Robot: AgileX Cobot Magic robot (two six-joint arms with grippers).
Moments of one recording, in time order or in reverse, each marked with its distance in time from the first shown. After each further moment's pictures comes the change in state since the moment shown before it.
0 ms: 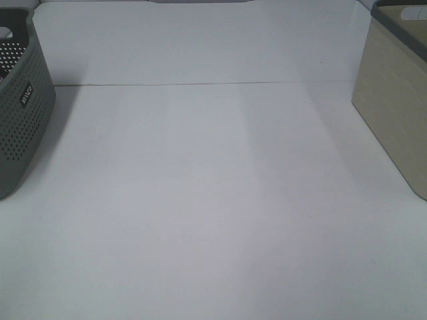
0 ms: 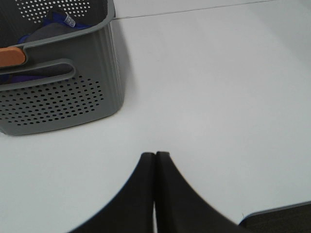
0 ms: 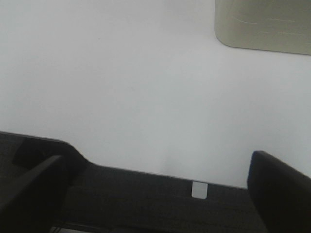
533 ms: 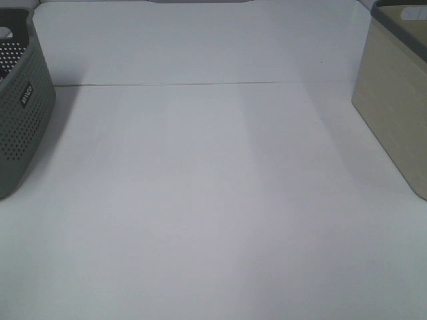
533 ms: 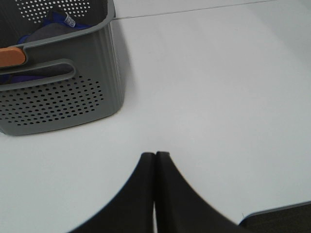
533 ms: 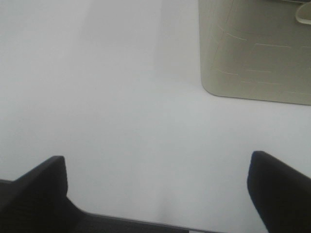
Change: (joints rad) left arm 0.000 0.000 0.000 0.000 0.000 0.000; right arm 0.000 -0.170 0.054 -0.007 -0.108 0.000
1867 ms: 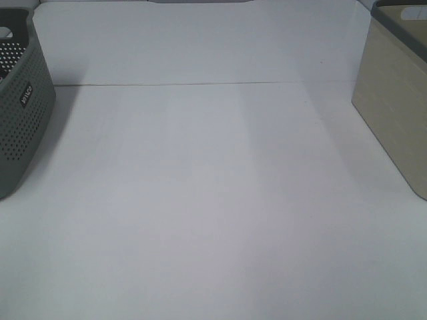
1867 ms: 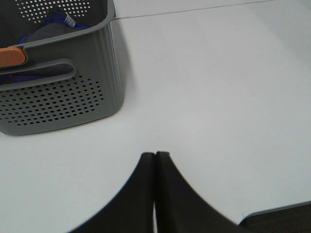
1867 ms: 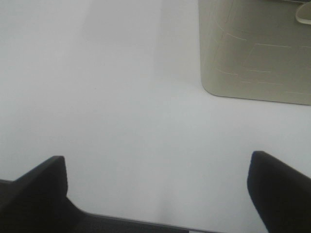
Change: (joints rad) left arm 0.000 0.000 0.000 0.000 0.000 0.000; right arm 0.000 0.000 0.000 0.000 0.000 0.000
